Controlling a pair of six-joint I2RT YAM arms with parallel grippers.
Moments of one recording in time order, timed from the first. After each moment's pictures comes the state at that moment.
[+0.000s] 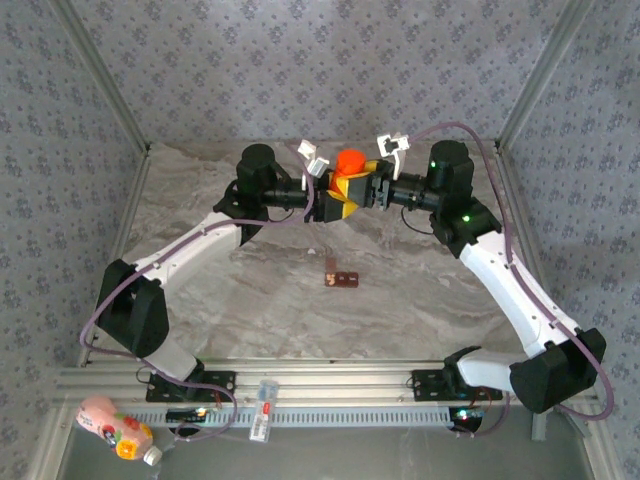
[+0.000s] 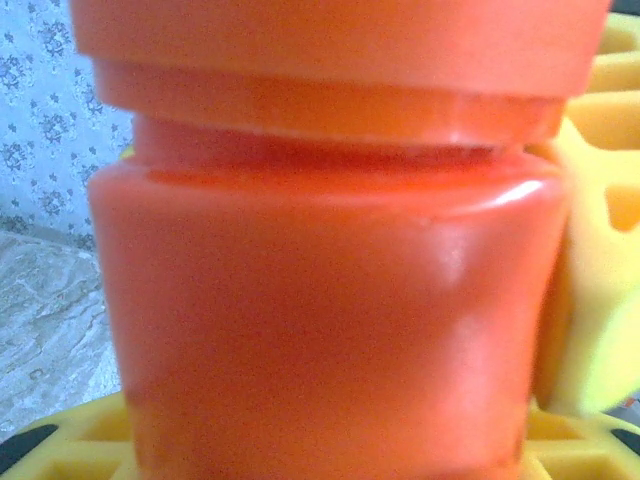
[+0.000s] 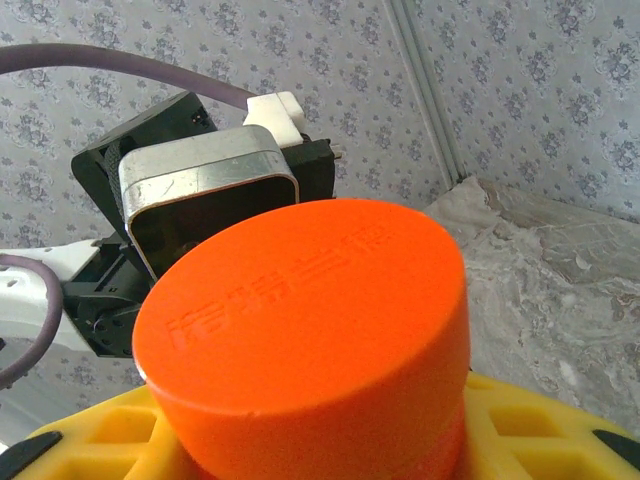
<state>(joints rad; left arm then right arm) -0.62 1.58 1.27 0.32 1.03 -0.32 0.41 1.24 1.24 -0.12 -0.77 0.32</state>
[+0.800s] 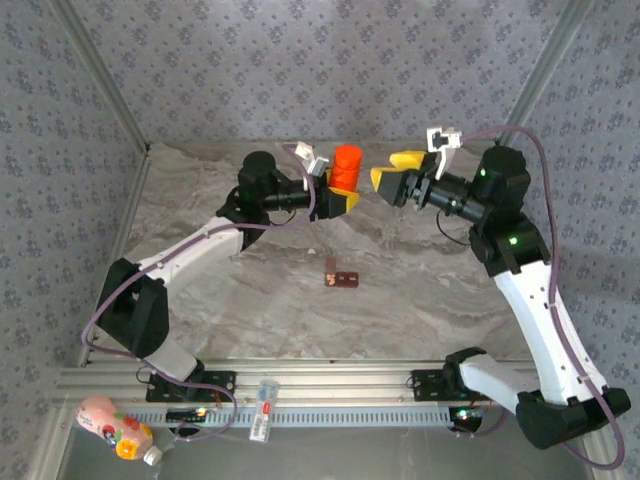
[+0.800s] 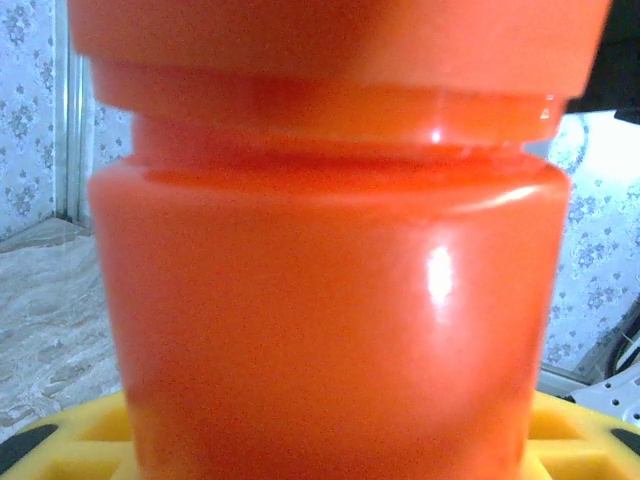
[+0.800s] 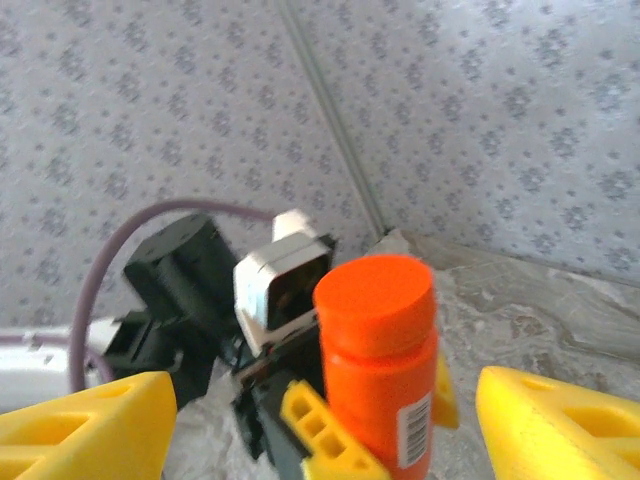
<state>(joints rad) -0.62 1.57 1.20 0.40 0.84 -0.32 0.29 1.07 1.34 -0.33 -0.65 0.36</state>
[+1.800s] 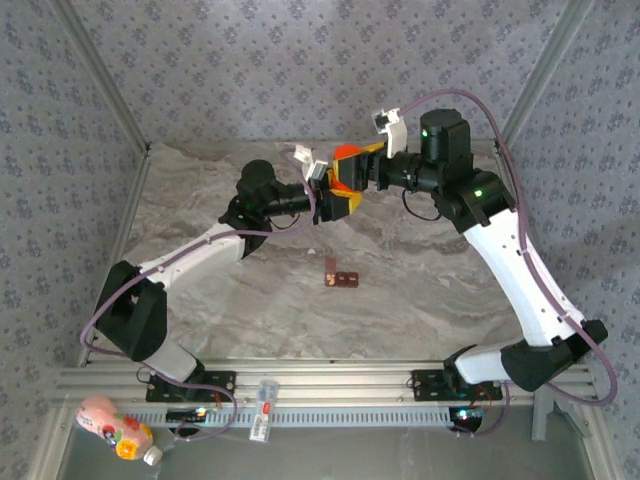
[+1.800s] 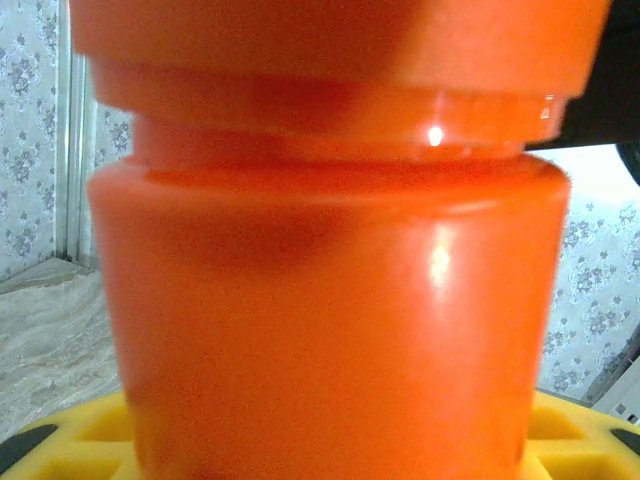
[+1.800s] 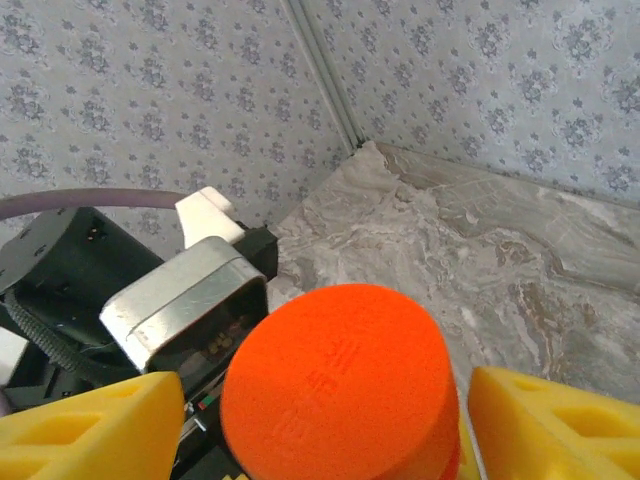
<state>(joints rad) -0.65 1.55 1.15 0.54 0.80 -0.37 0.49 1.36 1.68 -0.65 -0.46 0.23</state>
